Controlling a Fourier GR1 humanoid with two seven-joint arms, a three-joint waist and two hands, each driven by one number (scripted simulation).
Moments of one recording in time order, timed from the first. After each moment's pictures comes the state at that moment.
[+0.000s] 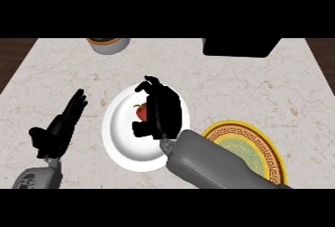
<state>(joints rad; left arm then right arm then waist) -0.11 0.21 0.06 -1.33 0.01 -0.08 -0.11 -0.82 0.00 0.84 -1.15 0.67 -0.63 0.89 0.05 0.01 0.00</state>
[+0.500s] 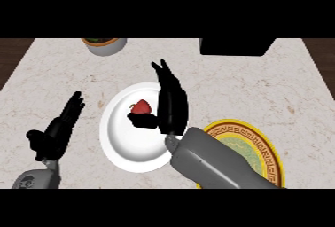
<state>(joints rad) -0.09 0.21 0.07 -1.32 0.01 -0.08 -0.13 -0.78 0.00 0.77 -1.14 0.51 -0.91 0.73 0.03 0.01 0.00</state>
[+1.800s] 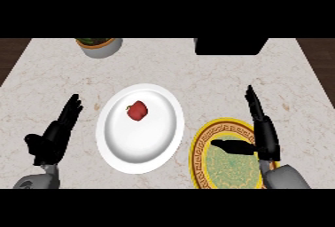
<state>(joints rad) -0.06 0.19 0.09 -1.36 -0.01 -0.07 -0.11 -0.16 -0.30 0.34 -1.32 -0.12 -0.44 -0.34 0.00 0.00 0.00</state>
